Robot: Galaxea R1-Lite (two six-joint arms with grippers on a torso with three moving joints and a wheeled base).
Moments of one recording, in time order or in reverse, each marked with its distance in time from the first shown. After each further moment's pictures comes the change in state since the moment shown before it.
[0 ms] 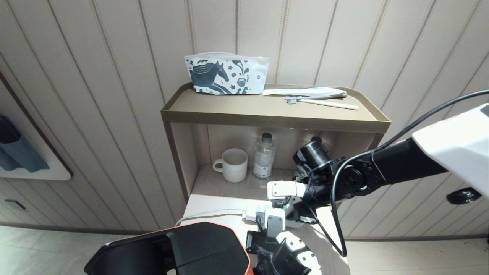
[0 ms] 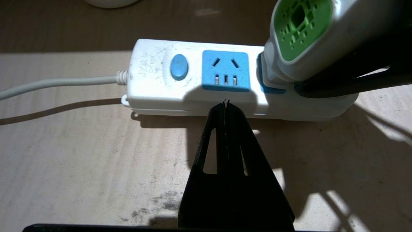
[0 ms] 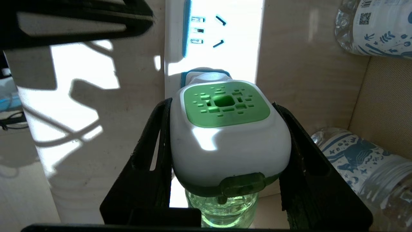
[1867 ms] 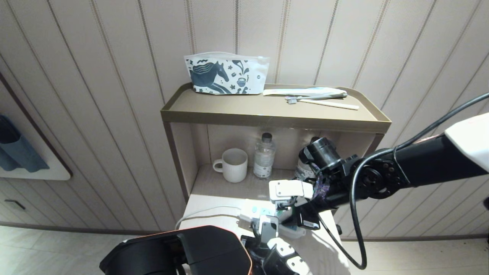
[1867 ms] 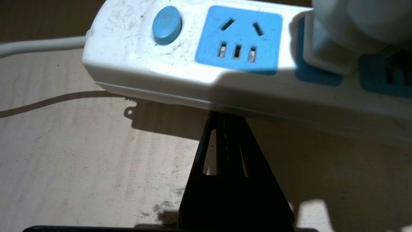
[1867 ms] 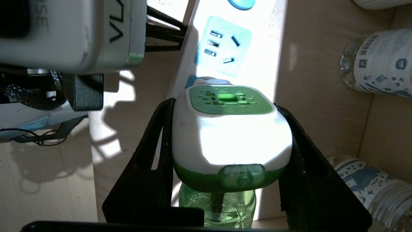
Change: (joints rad) left arm 0.006 0.039 0.077 -0.078 -0.015 0.037; right arm 0.014 -0.094 0.044 0.004 0.141 0.037
